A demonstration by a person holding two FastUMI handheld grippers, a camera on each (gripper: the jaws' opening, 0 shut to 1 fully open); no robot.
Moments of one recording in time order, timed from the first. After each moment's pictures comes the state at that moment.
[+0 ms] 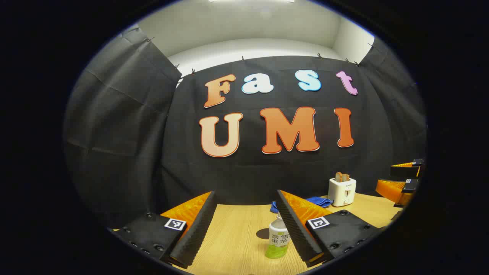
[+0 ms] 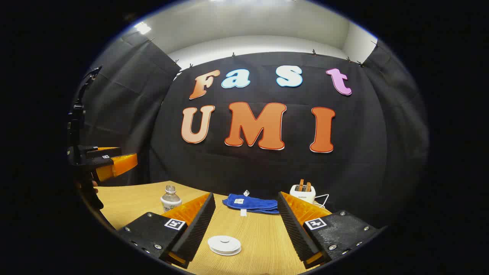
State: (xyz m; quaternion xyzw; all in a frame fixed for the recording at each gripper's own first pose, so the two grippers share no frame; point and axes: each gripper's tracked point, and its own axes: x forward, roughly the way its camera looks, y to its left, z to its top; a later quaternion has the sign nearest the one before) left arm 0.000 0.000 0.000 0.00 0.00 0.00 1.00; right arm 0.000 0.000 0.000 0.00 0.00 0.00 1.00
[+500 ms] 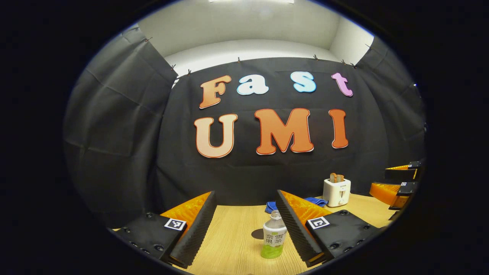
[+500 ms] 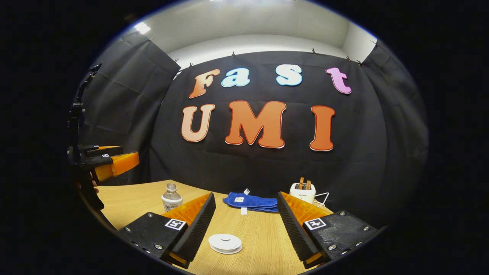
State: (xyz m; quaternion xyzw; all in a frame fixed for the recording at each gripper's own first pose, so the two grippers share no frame) left arm -0.004 -0.008 0.005 0.00 -0.01 -0.02 1.00; right arm -0.007 0.003 0.001 0.00 -0.01 0.00 1.00
